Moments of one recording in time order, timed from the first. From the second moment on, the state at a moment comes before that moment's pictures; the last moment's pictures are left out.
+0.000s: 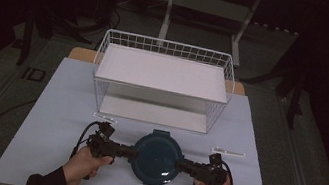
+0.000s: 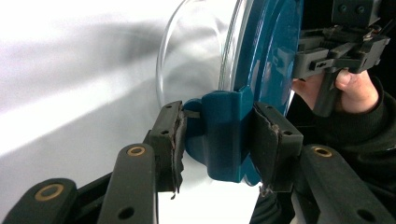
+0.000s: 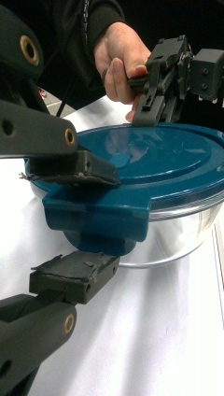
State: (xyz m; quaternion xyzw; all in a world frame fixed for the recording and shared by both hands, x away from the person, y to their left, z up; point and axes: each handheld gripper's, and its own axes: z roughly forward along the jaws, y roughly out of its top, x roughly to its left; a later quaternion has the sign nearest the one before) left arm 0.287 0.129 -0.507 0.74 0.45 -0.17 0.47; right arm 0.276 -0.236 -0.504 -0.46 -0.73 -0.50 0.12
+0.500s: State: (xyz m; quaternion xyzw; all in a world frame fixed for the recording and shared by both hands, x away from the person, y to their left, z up) left arm 0.291 0.138 -0.480 0.74 0.43 -0.12 0.50; right arm 0.284 -0.226 -0.483 -0.43 -0.73 -0.51 0.09
